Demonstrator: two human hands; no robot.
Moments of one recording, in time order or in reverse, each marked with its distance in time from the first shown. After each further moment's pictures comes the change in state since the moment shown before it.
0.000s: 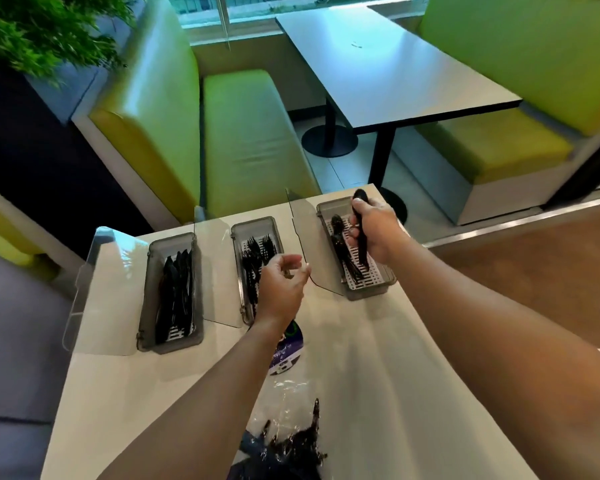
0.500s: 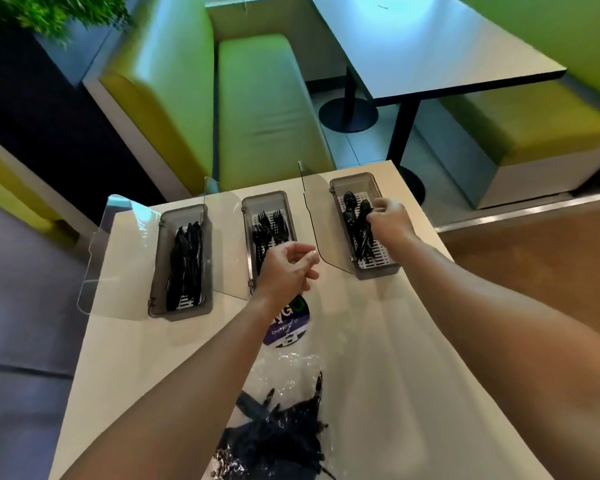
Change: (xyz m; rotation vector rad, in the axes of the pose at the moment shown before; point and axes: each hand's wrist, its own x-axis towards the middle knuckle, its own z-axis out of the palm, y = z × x) left_hand -0.011 0.002 -0.016 -0.086 -0.173 -0.158; right_hand 0.018 0.045 -0.020 -0.565 0.127 -0.111
